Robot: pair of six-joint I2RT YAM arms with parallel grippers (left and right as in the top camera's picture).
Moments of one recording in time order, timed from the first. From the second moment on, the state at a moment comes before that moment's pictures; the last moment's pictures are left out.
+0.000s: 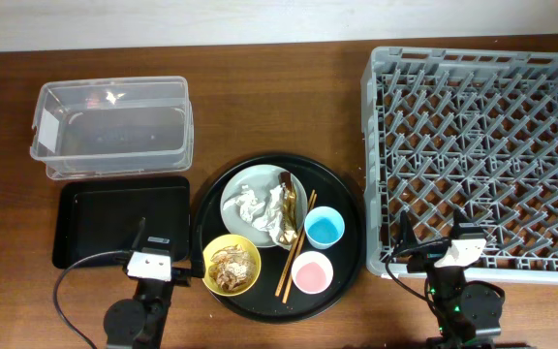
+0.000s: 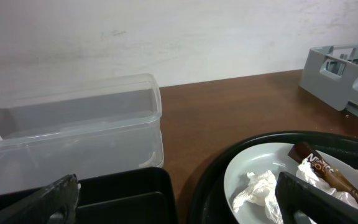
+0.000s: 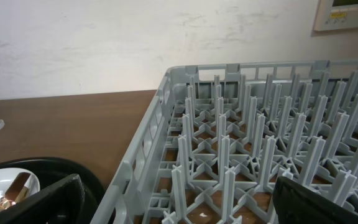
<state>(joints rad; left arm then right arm) -0.11 0.01 0.01 -0.08 0.03 0.07 0.05 0.01 0.01 -0.07 0.01 0.09</state>
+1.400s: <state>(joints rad) -0.11 0.01 0.01 -0.08 0.02 0.06 0.05 0.01 0.01 -0.08 -0.01 0.13</state>
